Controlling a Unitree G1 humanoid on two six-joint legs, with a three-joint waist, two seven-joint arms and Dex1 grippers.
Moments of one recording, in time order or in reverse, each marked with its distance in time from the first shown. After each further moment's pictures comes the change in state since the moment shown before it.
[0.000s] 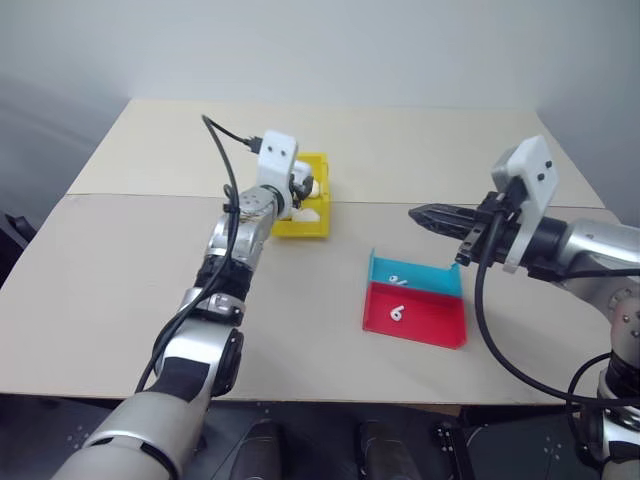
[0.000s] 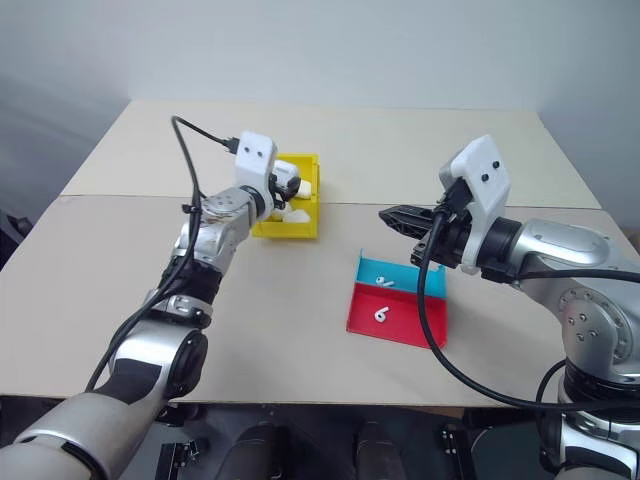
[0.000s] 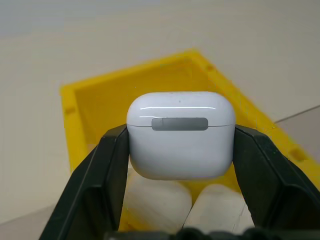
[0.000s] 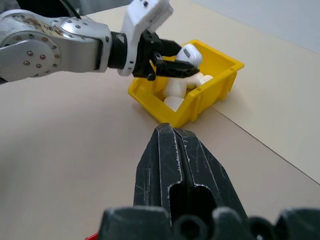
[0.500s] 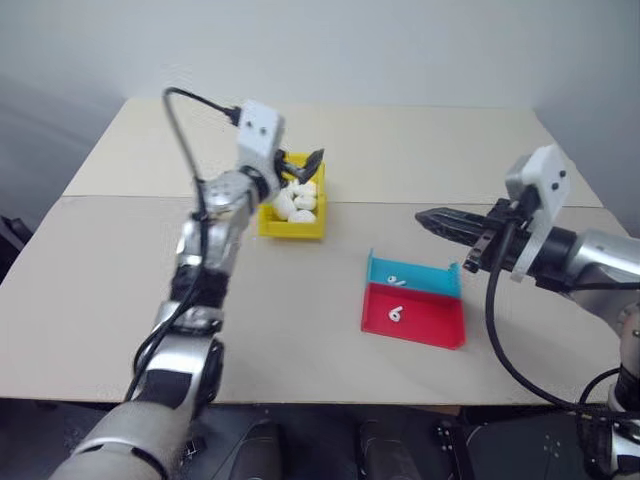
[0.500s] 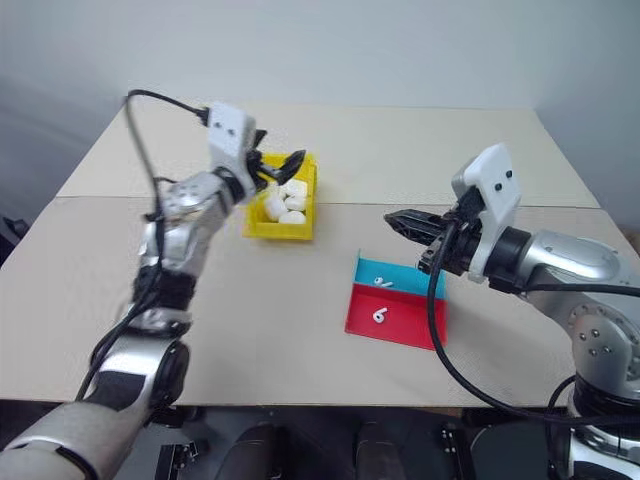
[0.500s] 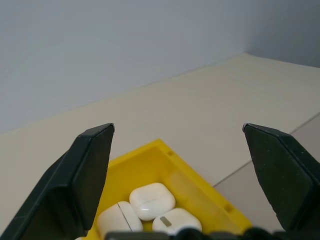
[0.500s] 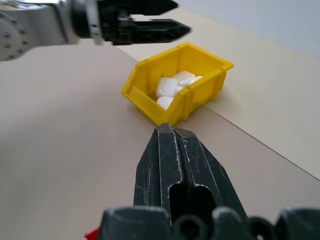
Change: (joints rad) left arm 0.287 0.227 0.056 -0.637 -0.199 -0.007 -0.389; right arm 0.153 -0.010 -0.043 -0.017 0.026 -0.154 0.000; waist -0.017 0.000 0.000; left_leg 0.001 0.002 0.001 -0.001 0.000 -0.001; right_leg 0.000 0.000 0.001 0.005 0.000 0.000
